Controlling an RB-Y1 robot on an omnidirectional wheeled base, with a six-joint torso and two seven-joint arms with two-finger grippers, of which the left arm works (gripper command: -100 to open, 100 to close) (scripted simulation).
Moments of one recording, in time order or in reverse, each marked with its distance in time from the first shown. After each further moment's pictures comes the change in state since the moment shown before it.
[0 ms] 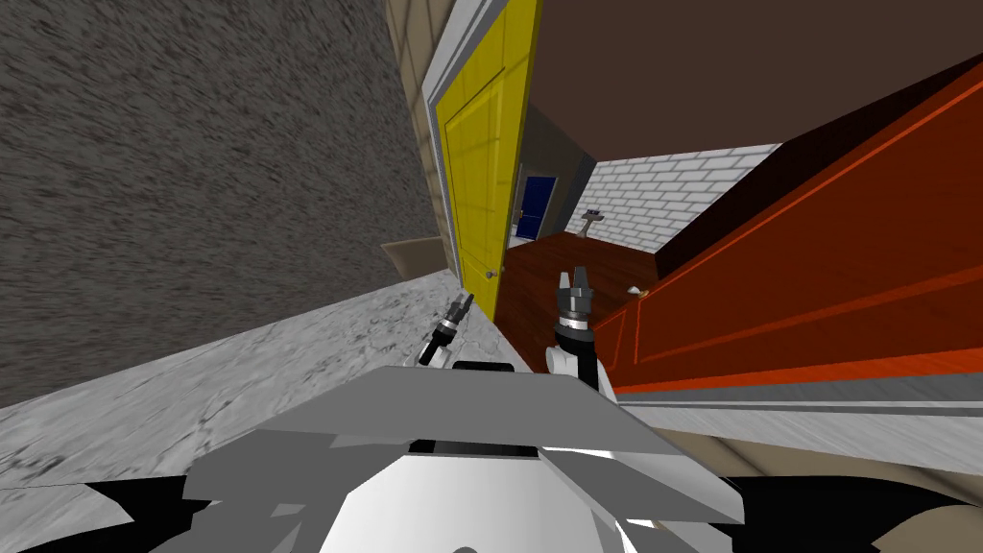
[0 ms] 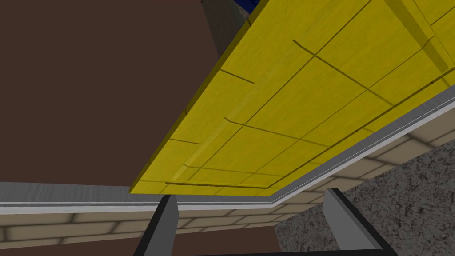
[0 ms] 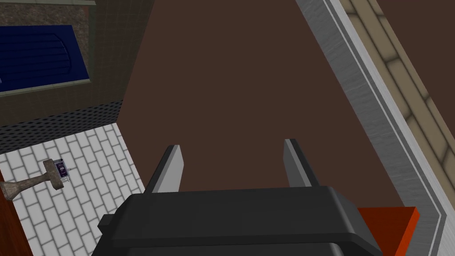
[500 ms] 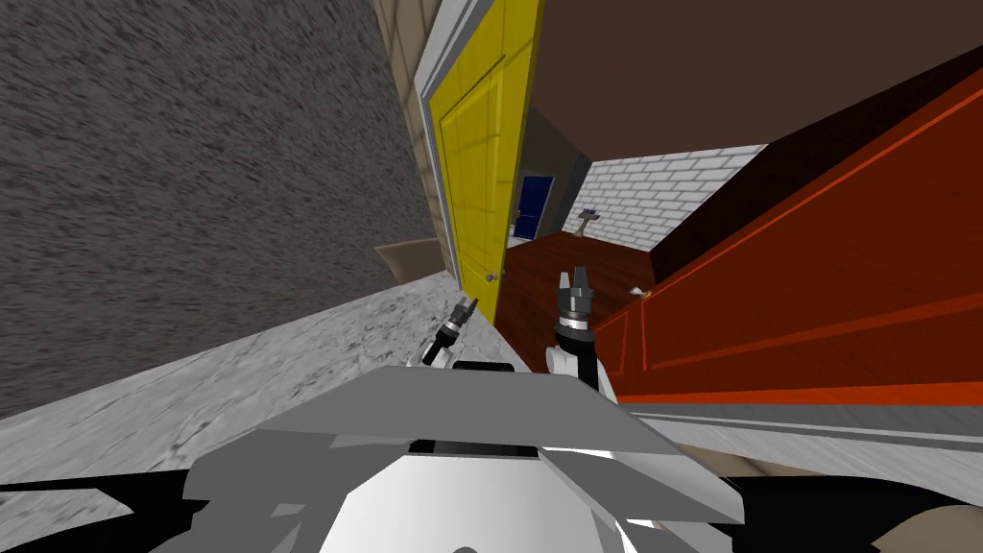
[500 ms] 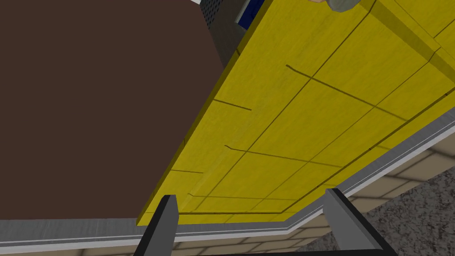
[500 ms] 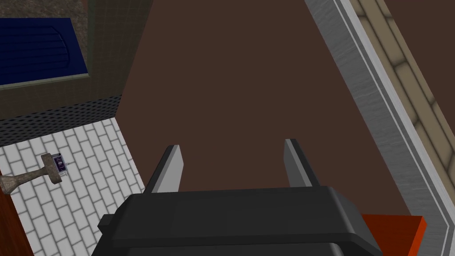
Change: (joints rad) arm -0.045 0.010 -0.040 0.104 -0.006 -0.023 -0.085
